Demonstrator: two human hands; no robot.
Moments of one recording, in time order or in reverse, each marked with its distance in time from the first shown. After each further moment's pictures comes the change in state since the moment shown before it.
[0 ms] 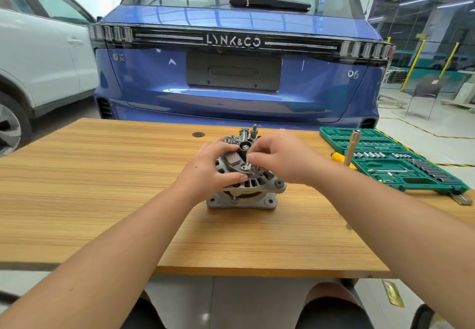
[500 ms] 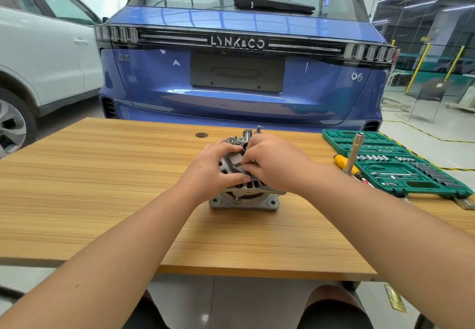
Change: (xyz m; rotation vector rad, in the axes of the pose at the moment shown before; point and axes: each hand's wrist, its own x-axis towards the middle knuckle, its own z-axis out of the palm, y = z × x) left_hand 0.000 0.001 0.001 0.033 -0.001 0.003; right_hand 0.007 -0.011 0.015 -0.433 -0.019 -0.193
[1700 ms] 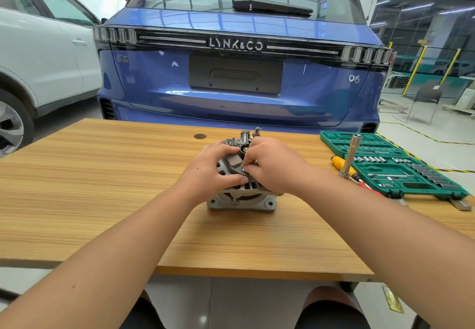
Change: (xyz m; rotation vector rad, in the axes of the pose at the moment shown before) left_hand -0.001 0.002 -0.001 0.016 -0.008 -0.002; right_hand -0.001 0.001 0.004 0.097 0.015 0.090
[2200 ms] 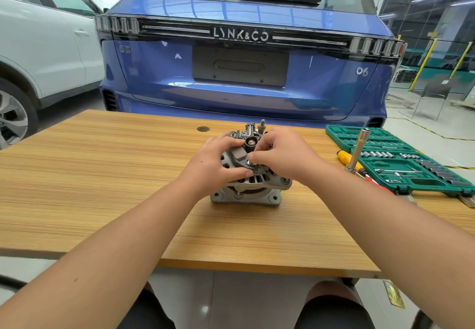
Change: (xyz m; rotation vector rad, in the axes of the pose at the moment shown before) left_hand 0.001 -0.005 0.003 -0.039 0.016 0.025; right_hand 0.002 0.007 -0.001 0.369 0.024 0.250
